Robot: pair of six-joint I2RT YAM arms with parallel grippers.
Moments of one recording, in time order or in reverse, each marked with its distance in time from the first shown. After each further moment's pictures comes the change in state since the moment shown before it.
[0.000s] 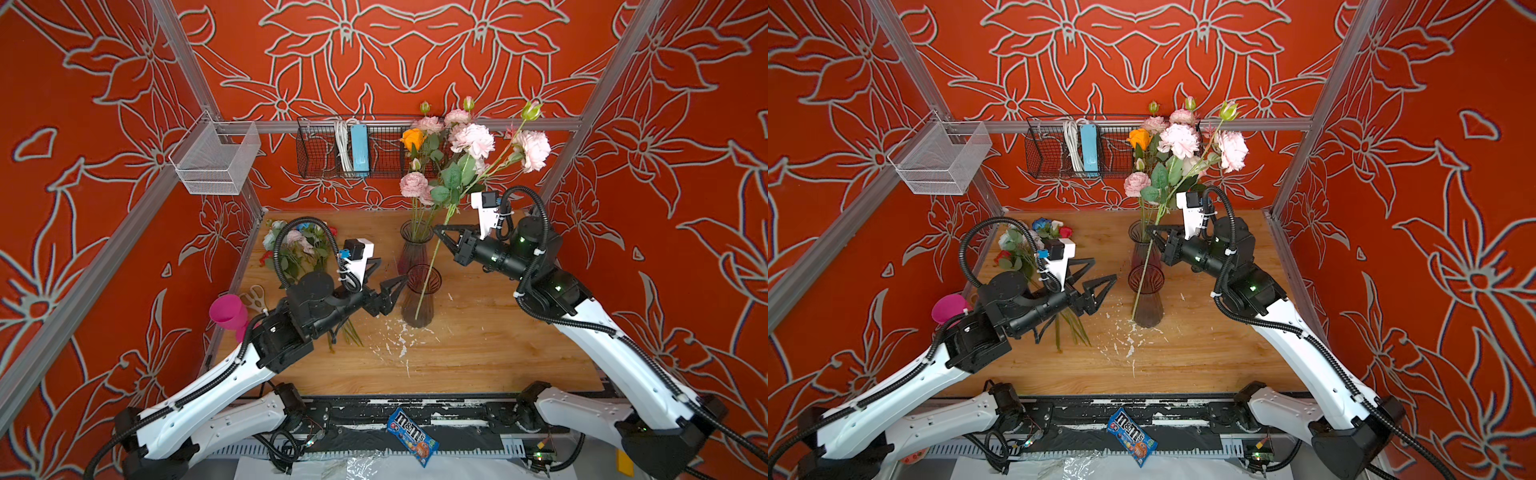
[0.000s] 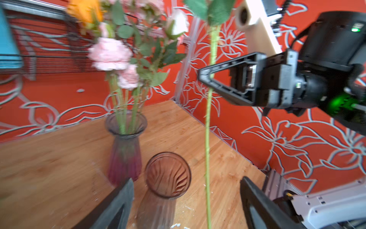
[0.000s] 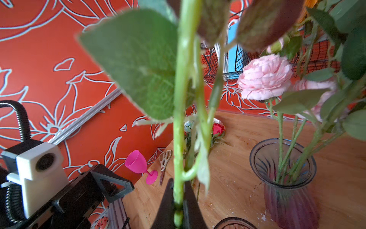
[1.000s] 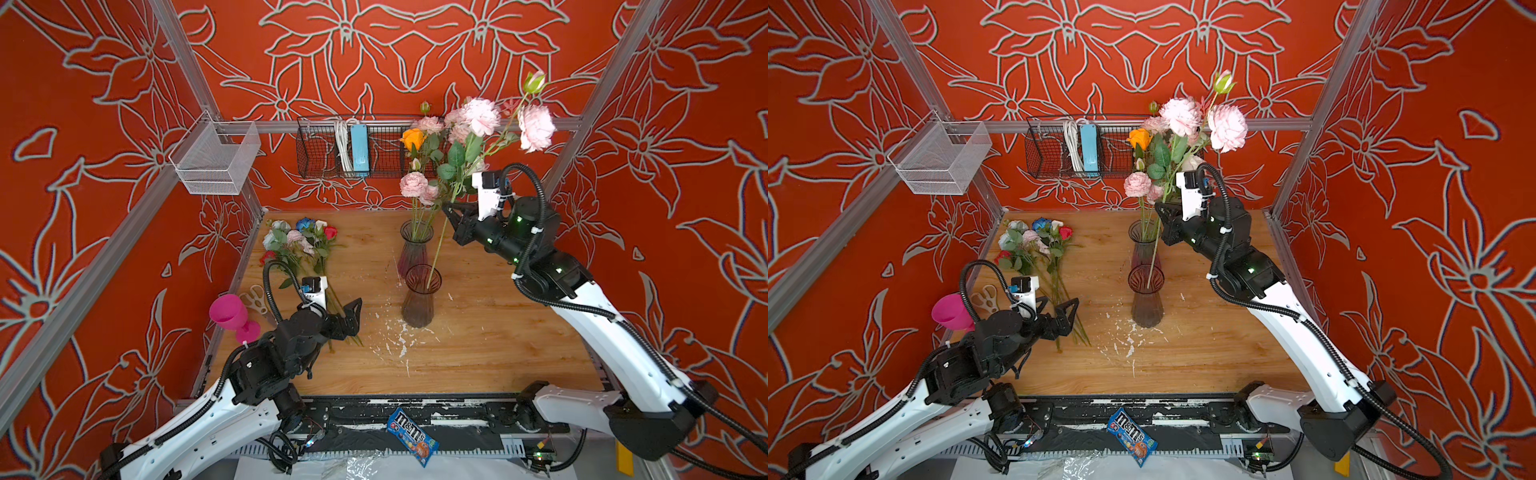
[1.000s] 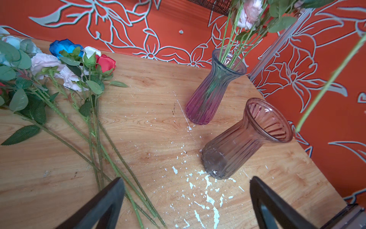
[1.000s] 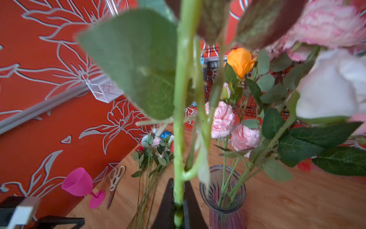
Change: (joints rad) left arm 0.000 -0.310 -0.279 -0.320 -0.359 -0.270; right arm 0.000 0.124 0.167 -0.095 0.226 -0.233
